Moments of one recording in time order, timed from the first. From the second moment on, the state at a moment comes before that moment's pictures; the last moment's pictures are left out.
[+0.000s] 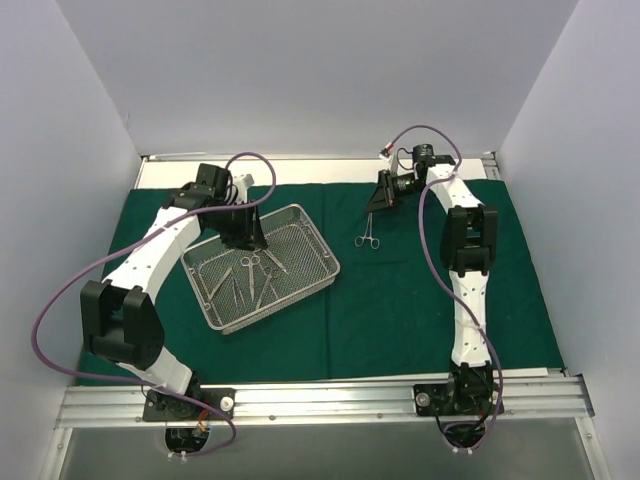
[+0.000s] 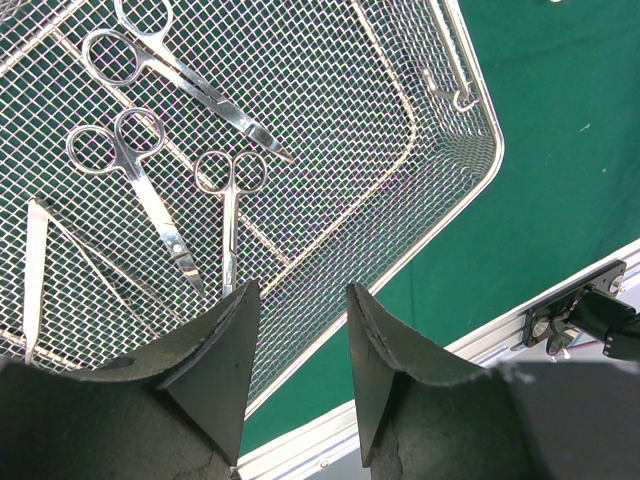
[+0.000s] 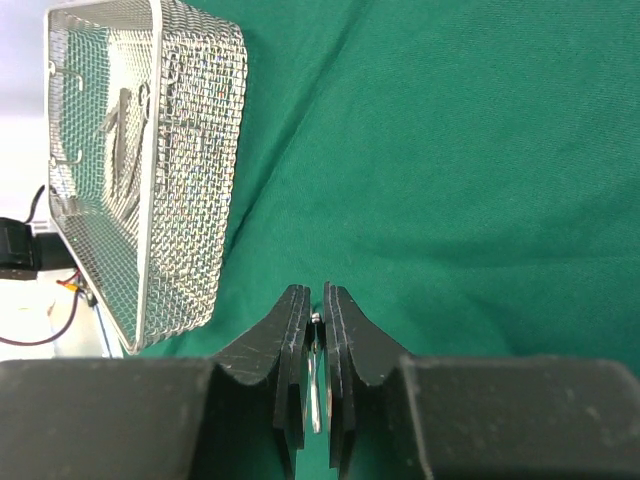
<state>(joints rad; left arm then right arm) -0.26 1.59 1.38 -0.84 0.36 -0.31 0.07 2.49 2.15 -0.88 -1.02 -0.21</state>
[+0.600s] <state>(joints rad) -0.23 1.59 1.34 -0.83 0.36 -0.31 0.08 2.53 2.20 -0.88 -1.01 -0.16</state>
